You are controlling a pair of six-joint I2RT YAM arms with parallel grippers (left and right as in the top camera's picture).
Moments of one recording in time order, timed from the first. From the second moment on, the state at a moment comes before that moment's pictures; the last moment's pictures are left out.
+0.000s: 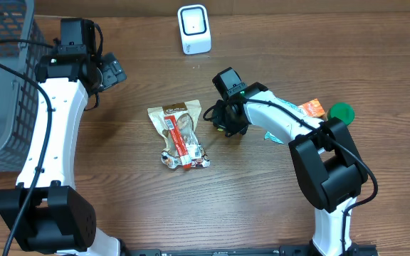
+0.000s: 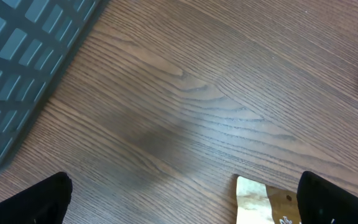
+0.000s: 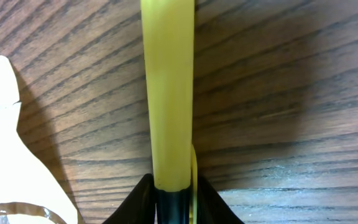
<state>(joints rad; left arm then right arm) 0.03 1.73 1.60 -0.97 -0.19 -0.49 0.52 2.08 1.42 -0.67 -0.12 0.88</state>
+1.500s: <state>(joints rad) 0.03 1.73 1.60 -0.97 -0.19 -0.49 0.44 2.06 2.29 -1.10 0.01 0.15</state>
